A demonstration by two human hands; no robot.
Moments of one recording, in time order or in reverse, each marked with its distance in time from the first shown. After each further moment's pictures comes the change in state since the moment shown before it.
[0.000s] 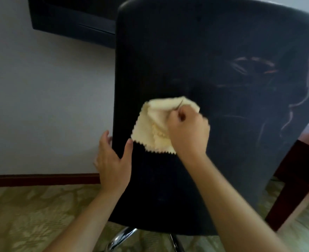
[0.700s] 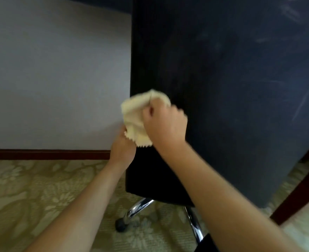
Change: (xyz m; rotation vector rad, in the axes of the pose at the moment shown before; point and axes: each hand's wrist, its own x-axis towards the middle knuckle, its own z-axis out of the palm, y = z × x) left_hand 0.017 -0.046 -0.012 -0.016 -0.263 -0.202; right_hand -0.052 -0.021 0.073 -0.260 -0.240 -0.259
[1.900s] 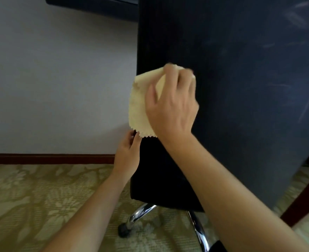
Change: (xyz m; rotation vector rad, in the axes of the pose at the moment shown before) left_hand -0.018 -0.001 0.000 -0.085 -0.016 0.083; right_hand 0.022 -0.008 -0.008 0.064 0.683 -0.100
